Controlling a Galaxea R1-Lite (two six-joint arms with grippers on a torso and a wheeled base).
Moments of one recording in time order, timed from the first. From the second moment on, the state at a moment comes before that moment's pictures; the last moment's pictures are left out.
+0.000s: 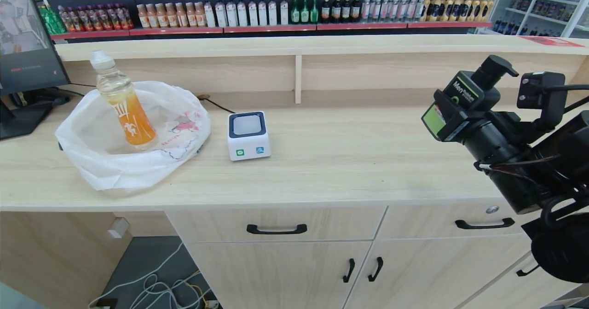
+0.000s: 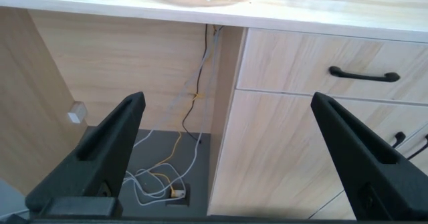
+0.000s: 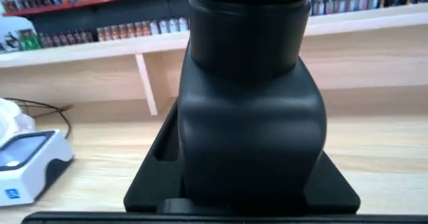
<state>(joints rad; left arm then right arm) 0.00 0.00 0.00 0.00 0.01 -0.02 0.29 1.76 -0.61 -1.57 -0.12 0.02</state>
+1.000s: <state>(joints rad) 0.00 0.00 0.00 0.00 0.01 -0.02 0.29 1.72 -0.56 -1.57 -0.12 0.03</state>
